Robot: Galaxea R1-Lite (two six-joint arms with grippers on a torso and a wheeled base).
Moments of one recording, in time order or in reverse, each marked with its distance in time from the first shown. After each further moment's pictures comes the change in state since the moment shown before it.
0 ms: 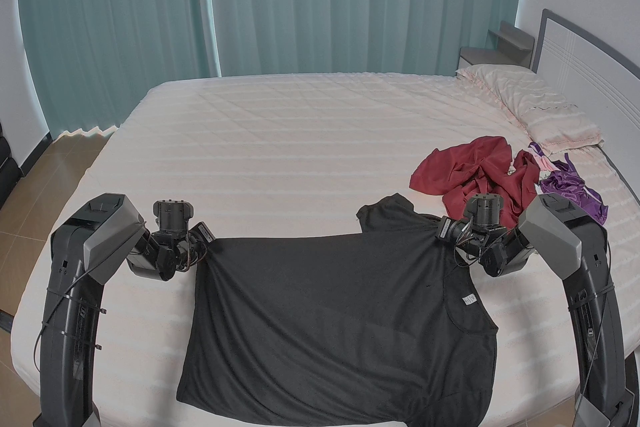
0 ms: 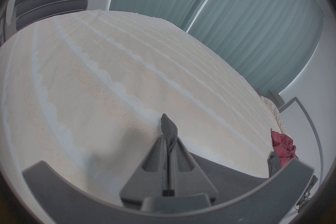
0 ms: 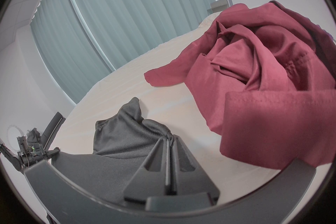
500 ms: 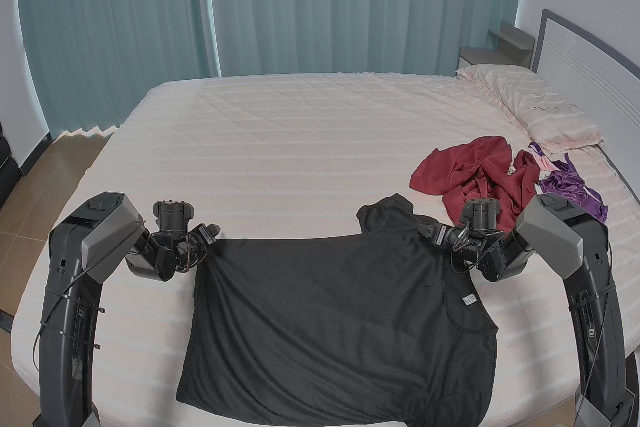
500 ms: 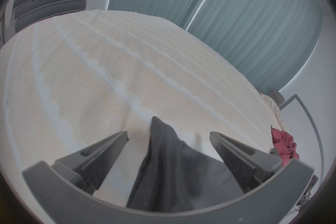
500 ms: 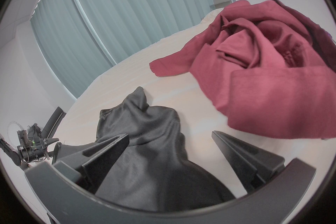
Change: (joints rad) left arm -0.003 -0.014 0.024 0.013 -0.002 0.010; right arm 0.026 -0.025 0.072 -0.006 -0.002 -0.011
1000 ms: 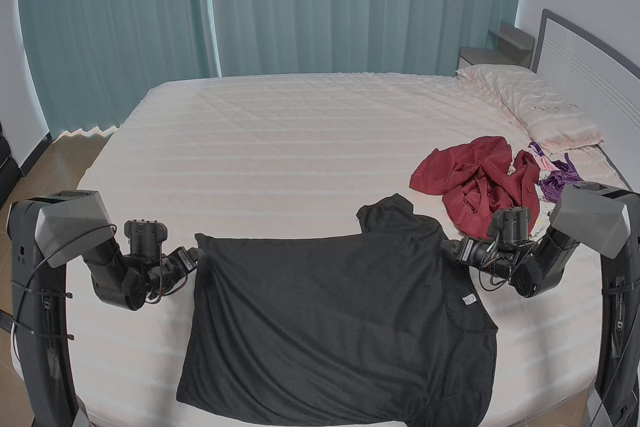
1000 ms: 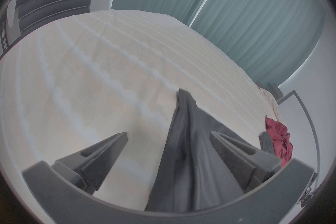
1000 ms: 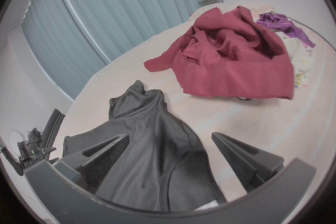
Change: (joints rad) left arm 0.019 -0.242 0.543 -0.241 -0.050 0.010; right arm -0.017 -0.269 0.500 -0.137 -0.013 0.034
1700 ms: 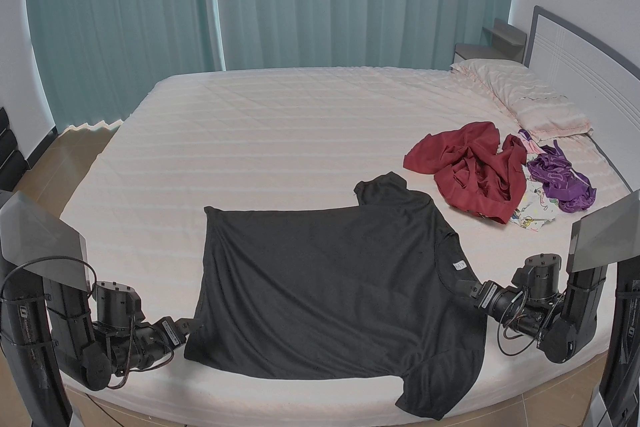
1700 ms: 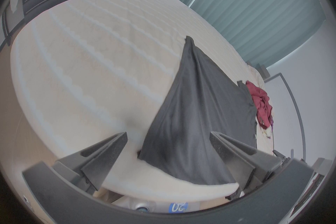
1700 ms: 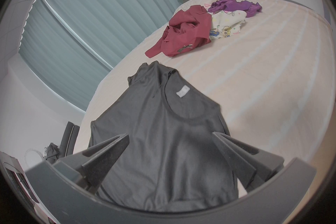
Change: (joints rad) left arm -0.079 -0.203 0.800 -0.465 -0.116 -0.060; right arm 0.087 -0.151 0.682 -0.533 -0.048 0.246
